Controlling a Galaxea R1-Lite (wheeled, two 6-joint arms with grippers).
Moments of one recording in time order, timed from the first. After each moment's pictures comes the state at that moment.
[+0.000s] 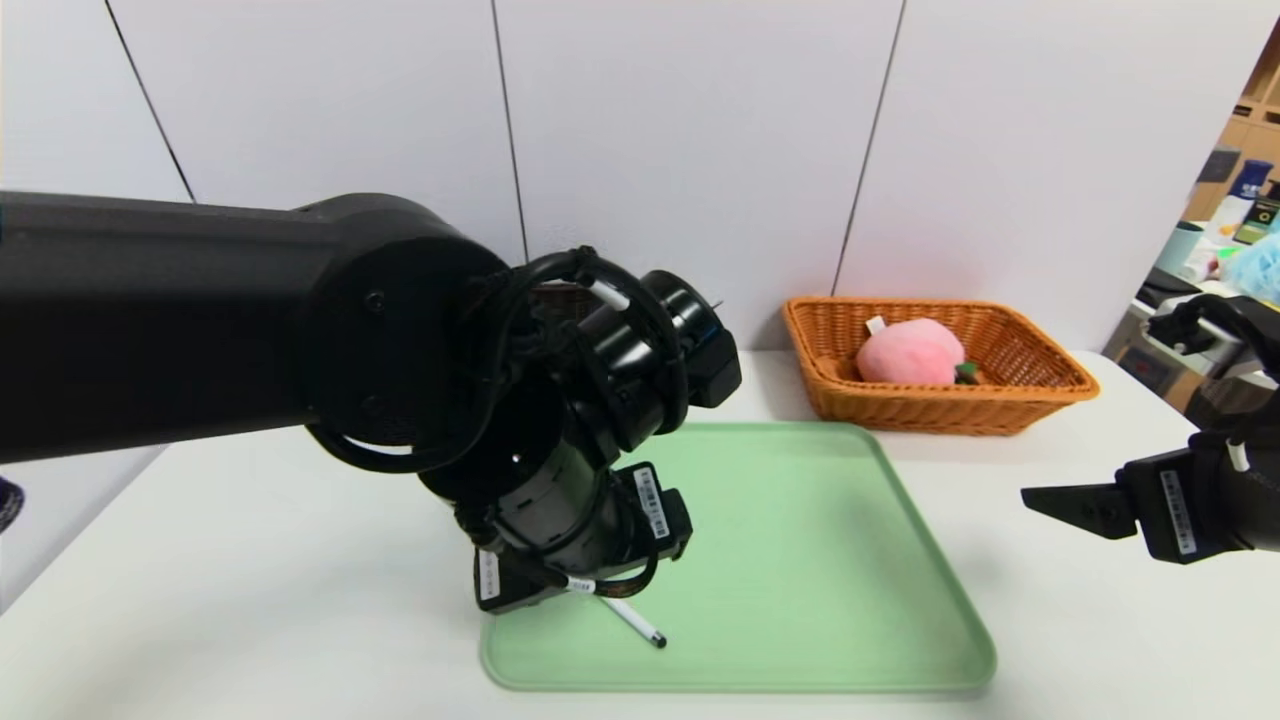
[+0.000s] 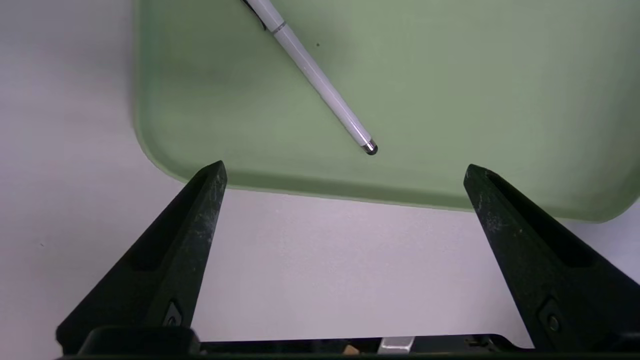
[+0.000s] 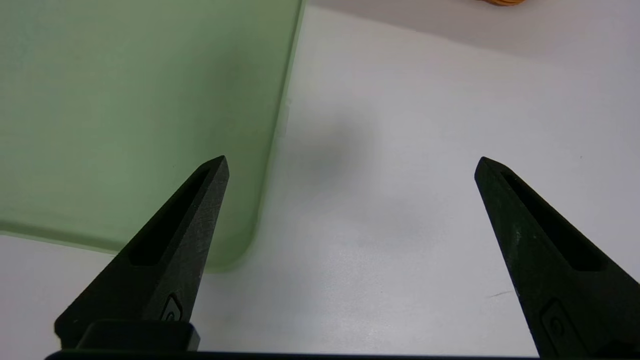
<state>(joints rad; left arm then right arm) -0.91 1.90 -1.65 0.90 0.18 -1.13 0.22 1.27 -0.88 0.34 -0.09 -0.03</state>
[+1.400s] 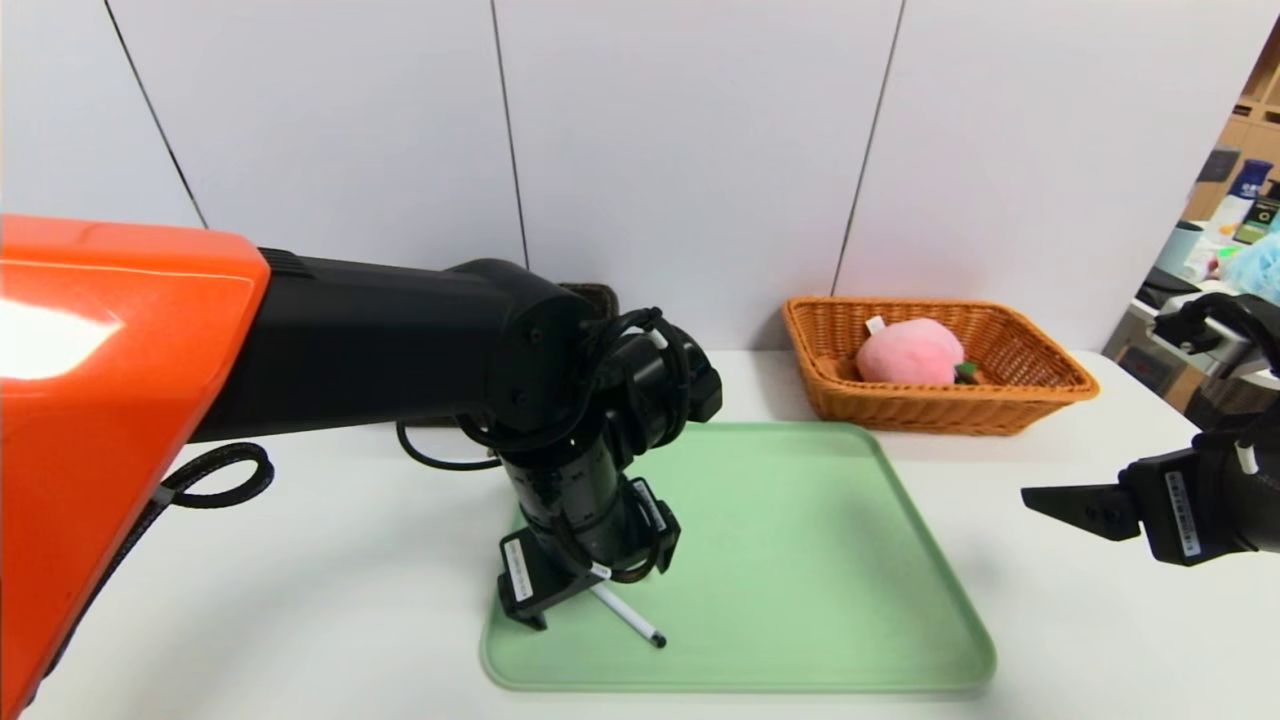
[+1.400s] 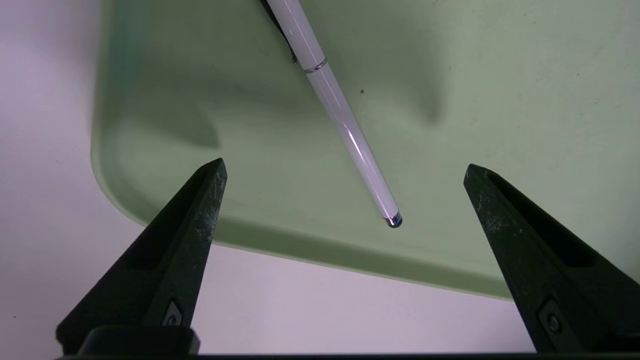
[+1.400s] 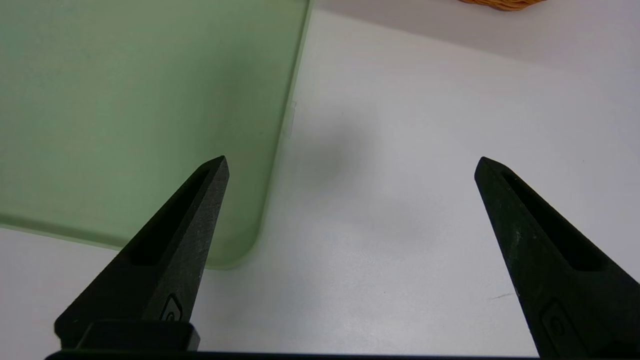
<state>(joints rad) -0.81 2.08 -1.72 0.95 0.07 -1.23 0.23 1.26 -0.88 0.34 -0.08 -0.03</state>
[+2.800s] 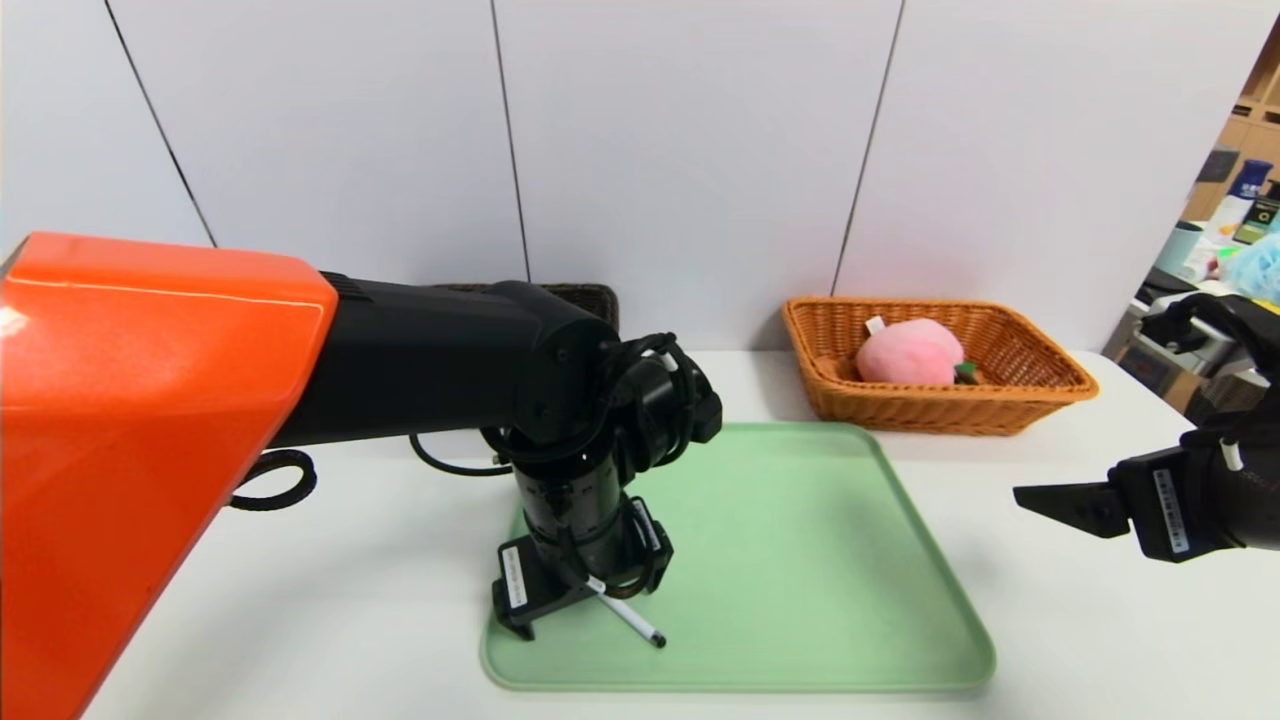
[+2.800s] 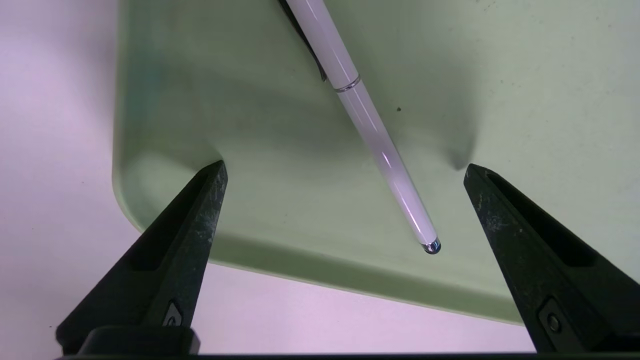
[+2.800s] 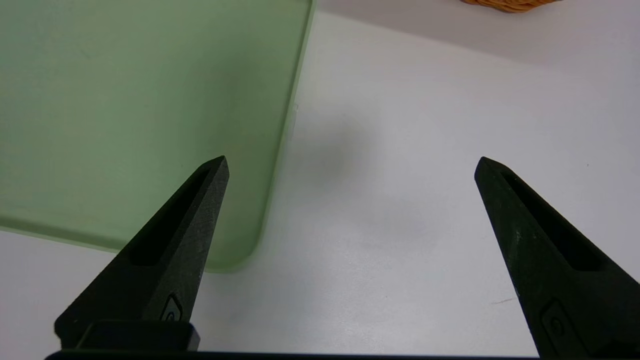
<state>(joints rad) -0.81 2.13 -1.72 0.98 0.08 -1.18 0.24 1.27 -0.88 0.33 -0.08 -0.04</state>
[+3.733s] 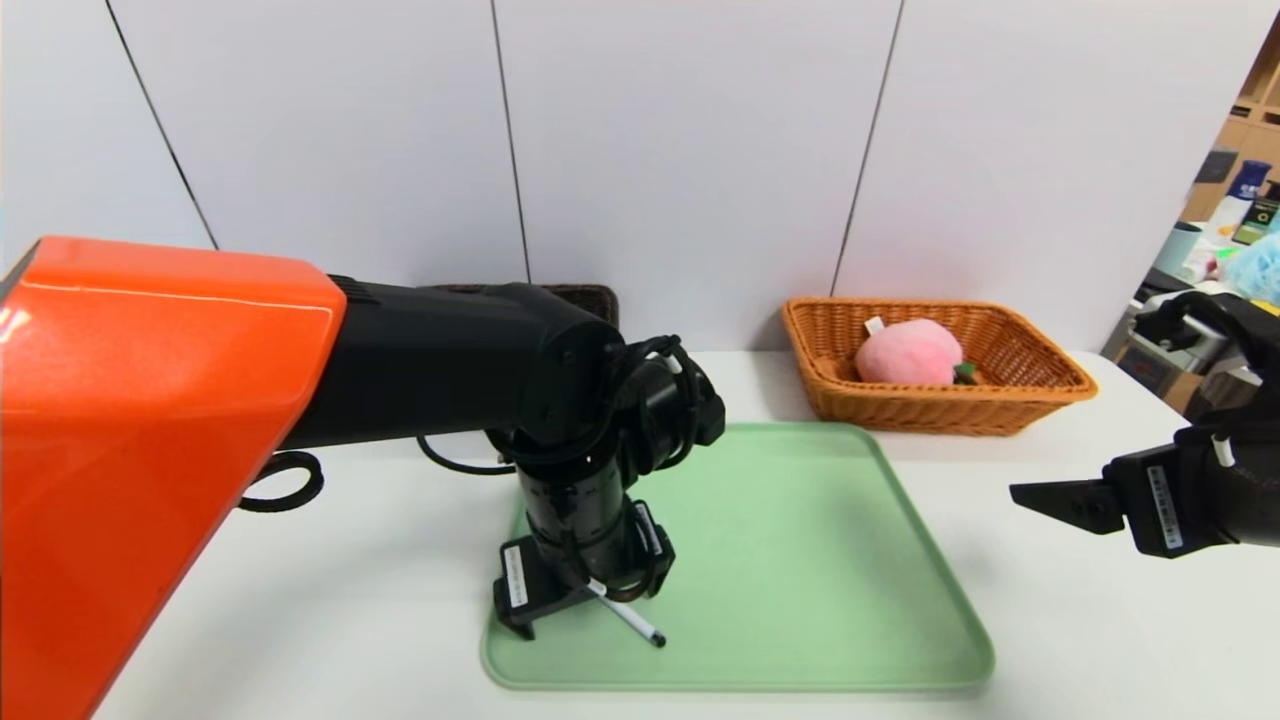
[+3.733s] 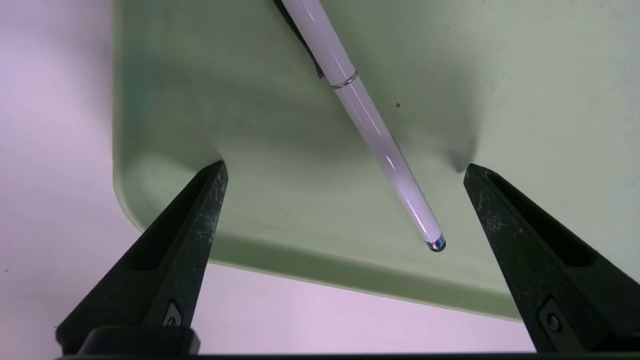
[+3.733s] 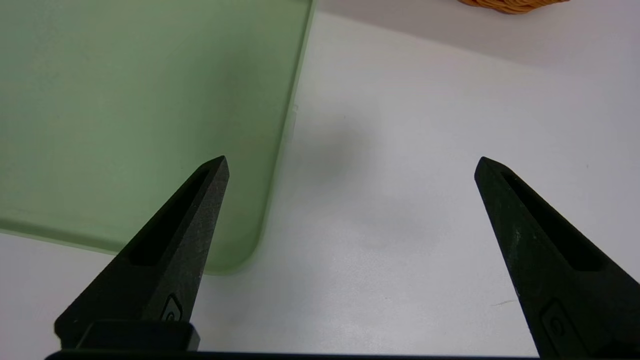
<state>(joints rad) -0.81 2.14 -1.72 0.99 0.09 -1.15 0.24 1.28 -0.89 0.33 -0.08 -0.04</state>
